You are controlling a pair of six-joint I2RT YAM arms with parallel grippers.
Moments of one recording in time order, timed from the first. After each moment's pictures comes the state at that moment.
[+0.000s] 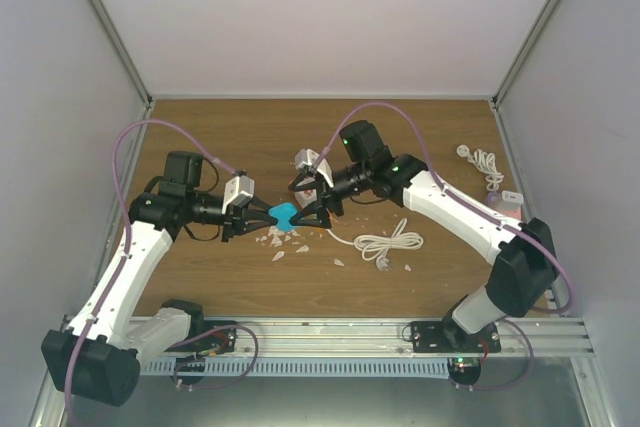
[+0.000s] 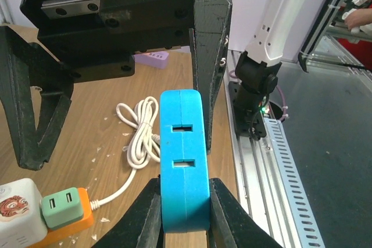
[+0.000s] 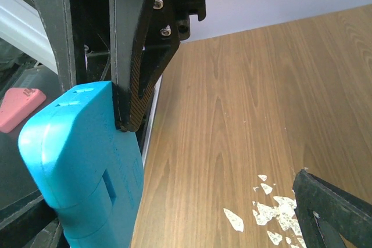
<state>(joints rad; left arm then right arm) -0.19 1.01 0.95 -0.83 1.23 0.71 0.71 1.53 1.30 -0.45 -0.91 -0.30</state>
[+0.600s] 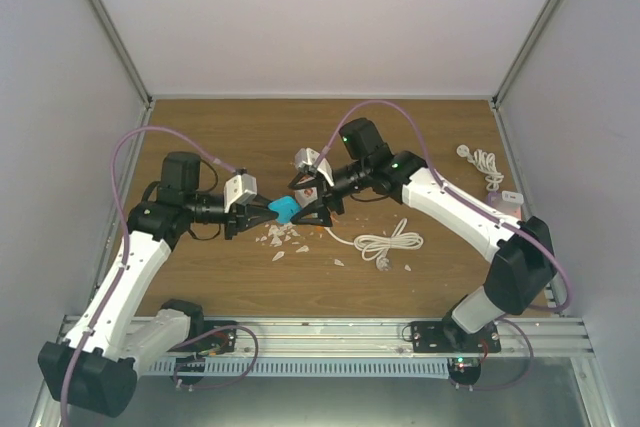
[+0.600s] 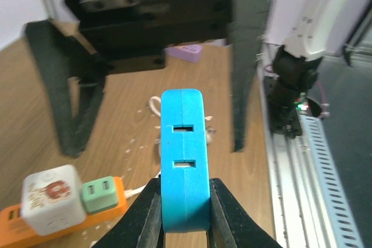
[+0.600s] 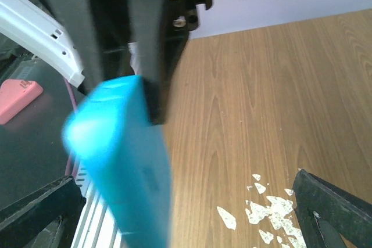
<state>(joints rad) -0.20 0.95 0.91 -0.69 1.13 0.59 0.71 1.57 1.34 -0.49 -0.93 -0.35</state>
